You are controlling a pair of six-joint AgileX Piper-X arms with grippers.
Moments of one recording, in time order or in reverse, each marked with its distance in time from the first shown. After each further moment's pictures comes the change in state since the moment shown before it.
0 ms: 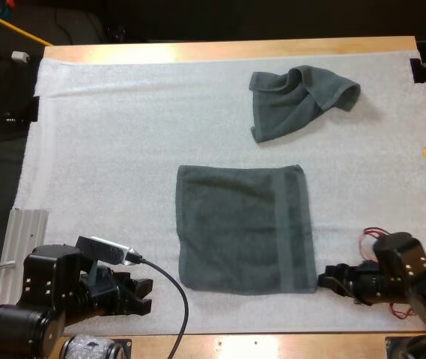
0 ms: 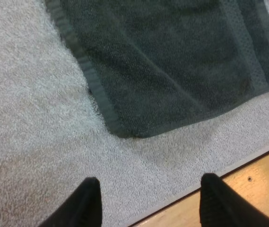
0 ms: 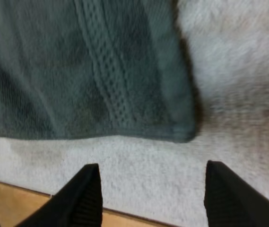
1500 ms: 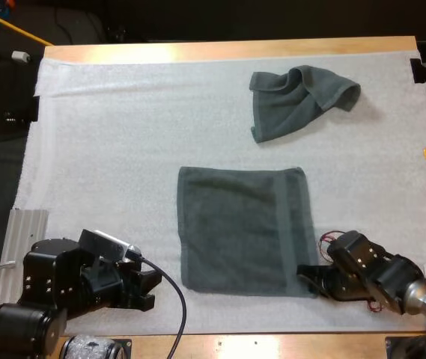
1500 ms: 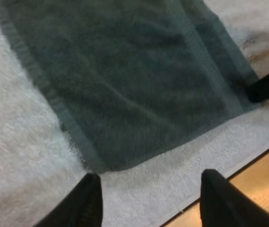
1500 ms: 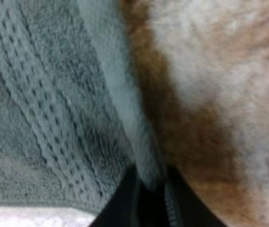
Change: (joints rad) left arm 0.000 0.003 0.030 -0.116 0.117 0.007; right arm 0.214 0.339 -0.006 -0.190 0.205 0.175
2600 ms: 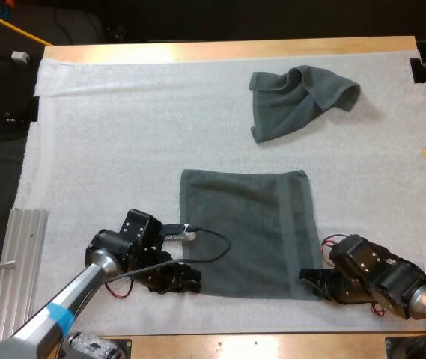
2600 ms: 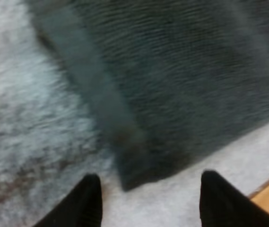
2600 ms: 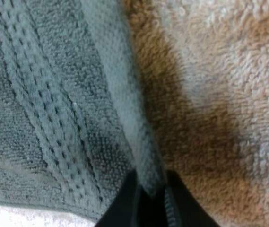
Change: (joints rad) left arm -0.233 0.726 0.274 -0.502 0.033 -0.254; right arm 0.012 -0.049 0.000 0.049 0.026 -0.005
